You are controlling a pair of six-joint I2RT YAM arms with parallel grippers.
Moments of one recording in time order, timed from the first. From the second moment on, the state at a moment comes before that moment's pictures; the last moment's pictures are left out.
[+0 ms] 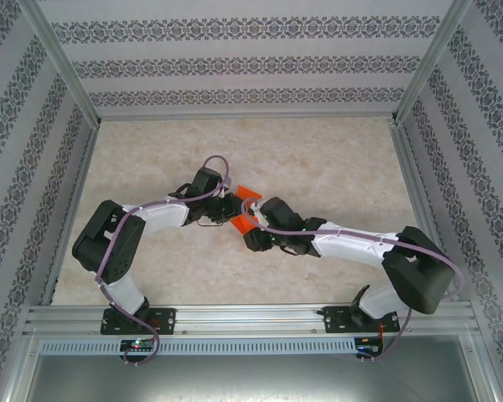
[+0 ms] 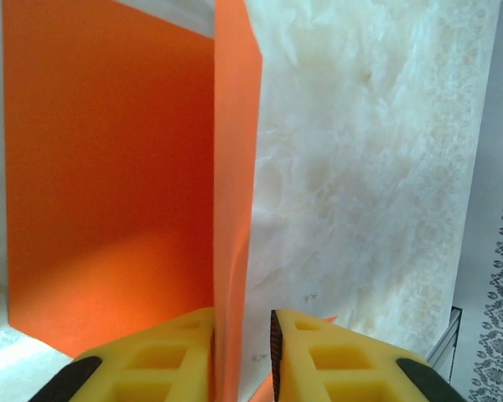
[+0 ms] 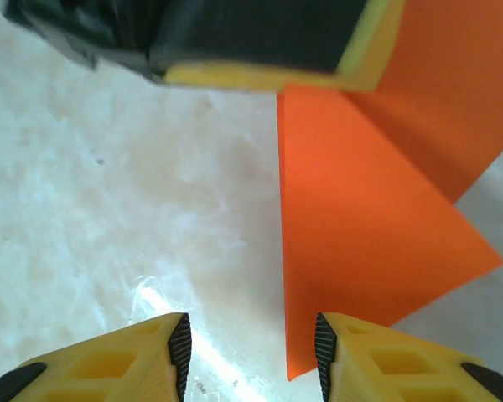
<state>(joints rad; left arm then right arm) -0.49 1.71 0.90 -0.02 0.48 -0.85 0.85 1.47 0.74 -0.14 -0.11 0.33</state>
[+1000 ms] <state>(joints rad) -0.49 1.68 0.92 -0.08 0.48 -0.86 0.89 1.63 0.77 -0.09 0.05 0.32</state>
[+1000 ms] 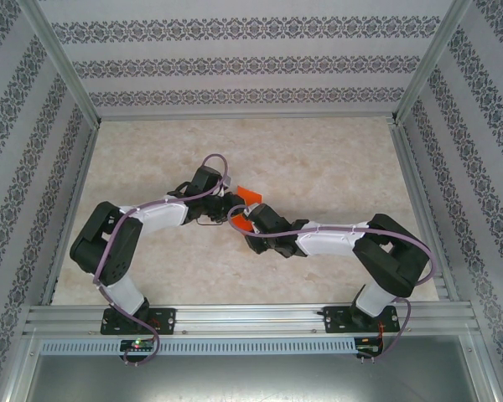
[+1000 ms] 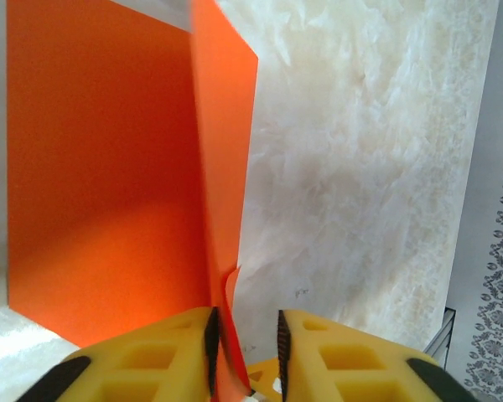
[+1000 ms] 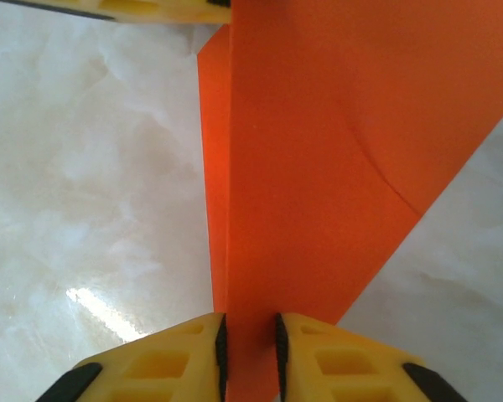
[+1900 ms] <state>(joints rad) -0.40 1.45 0.90 -0.23 0.39 -0.82 0.85 1.62 0.70 -0.02 -0.07 0.37</state>
